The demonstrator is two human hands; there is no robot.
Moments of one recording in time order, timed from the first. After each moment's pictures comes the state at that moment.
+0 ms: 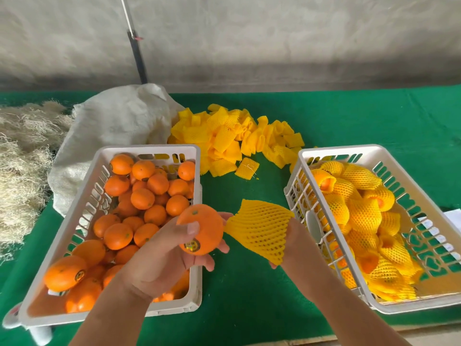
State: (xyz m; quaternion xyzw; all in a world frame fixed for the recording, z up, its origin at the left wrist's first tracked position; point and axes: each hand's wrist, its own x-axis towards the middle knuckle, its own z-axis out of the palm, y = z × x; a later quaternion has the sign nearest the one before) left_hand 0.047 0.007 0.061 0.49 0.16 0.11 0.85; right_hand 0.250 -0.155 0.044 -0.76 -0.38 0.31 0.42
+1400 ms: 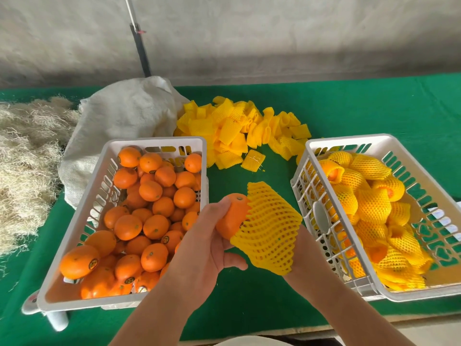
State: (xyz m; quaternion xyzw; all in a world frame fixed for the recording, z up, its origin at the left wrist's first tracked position) left_hand 0.070 -0.045 0.068 0.41 0.28 0.17 0.85; right_hand 0.218 -0.158 0.054 -0.70 -0.47 0.26 0.47
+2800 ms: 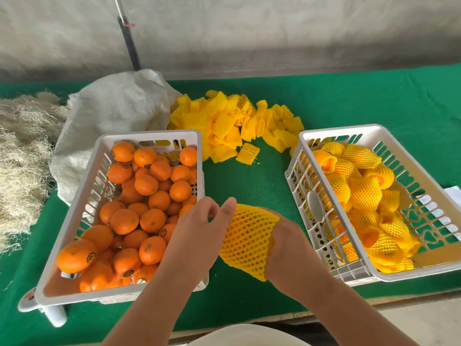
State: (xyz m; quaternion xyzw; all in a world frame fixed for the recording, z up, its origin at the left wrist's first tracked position) left_hand 0.066 -0.038 0.064 0.74 0.47 0.12 0.46; right_hand 0.193 -0.164 0.062 -0.71 -0.51 0.24 0.42
